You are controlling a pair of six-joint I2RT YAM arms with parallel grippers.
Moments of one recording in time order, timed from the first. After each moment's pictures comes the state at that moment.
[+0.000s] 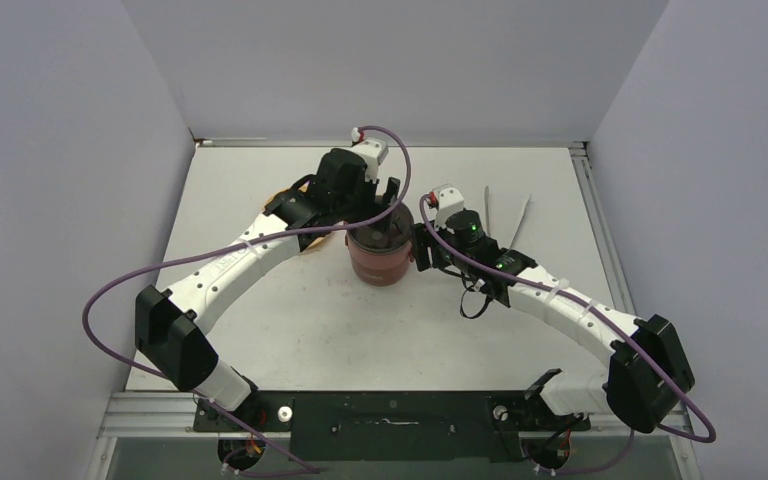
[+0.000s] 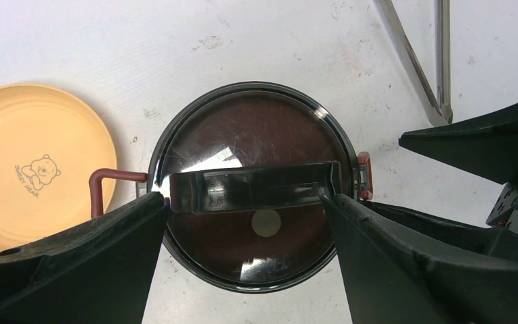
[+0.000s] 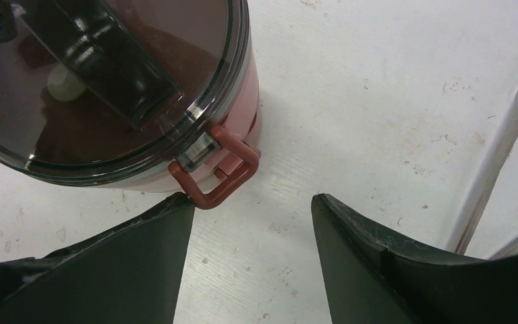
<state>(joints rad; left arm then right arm) -0.69 1.55 1.48 -0.54 -0.12 -0.23 0.66 1.29 0.87 -0.13 0.11 0.16</state>
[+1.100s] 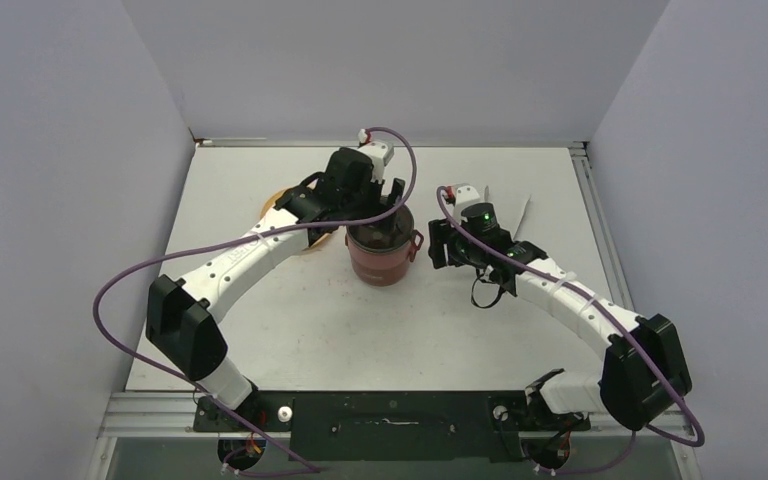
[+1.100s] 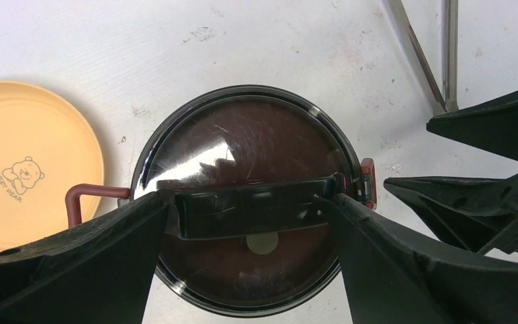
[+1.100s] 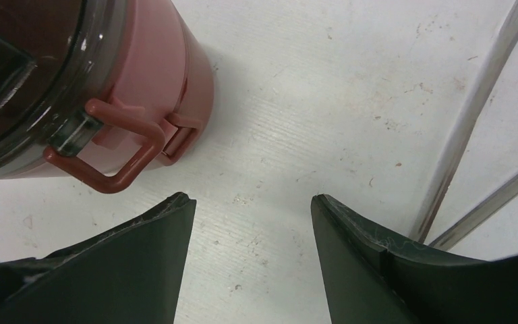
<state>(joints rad) -0.68 1.61 1.50 -0.55 -0.10 -0.23 0.53 1.29 0.88 -0.26 0.04 0.17</state>
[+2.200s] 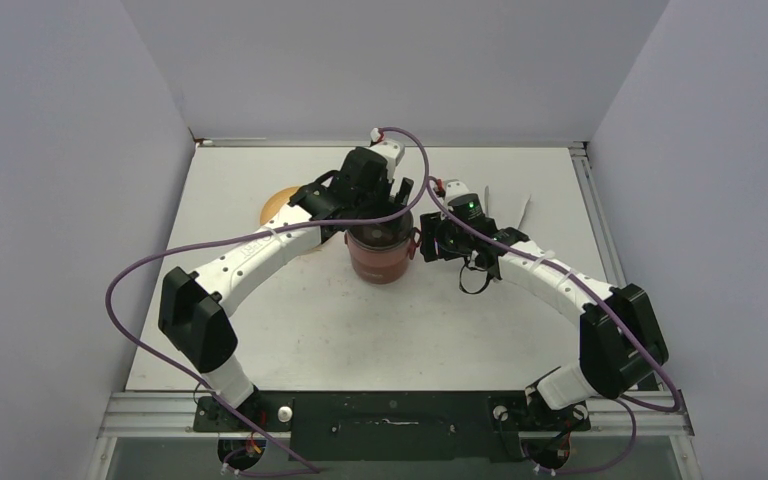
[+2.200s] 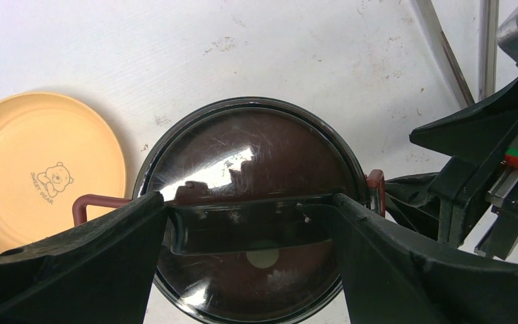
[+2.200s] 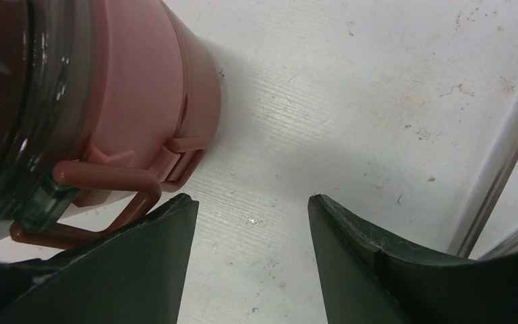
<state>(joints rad) -0.72 1.68 1.58 -0.58 -0.22 -0.20 0.53 1.47 0.98 -0.26 0.00 0.23</state>
